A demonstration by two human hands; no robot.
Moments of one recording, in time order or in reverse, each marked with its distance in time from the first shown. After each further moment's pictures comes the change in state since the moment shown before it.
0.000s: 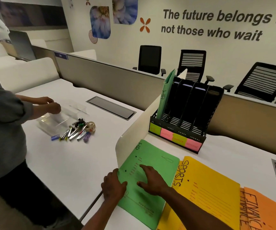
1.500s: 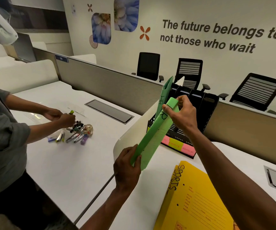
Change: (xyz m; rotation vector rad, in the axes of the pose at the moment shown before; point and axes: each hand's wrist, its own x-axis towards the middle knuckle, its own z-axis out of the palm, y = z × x) left_hand -0.041 0.108 -0.067 -0.491 0.529 0.554; right_hand -0.004 -0.074 -0.271 0.352 0.856 -0.153
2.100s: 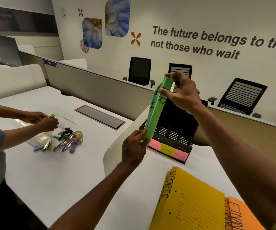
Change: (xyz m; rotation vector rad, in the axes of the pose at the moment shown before) left_hand 0.087 0.028 0.060 -0.108 -0.213 0.211; right_hand 0.073 -0.052 -0.056 -0.078 -0.120 -0.289
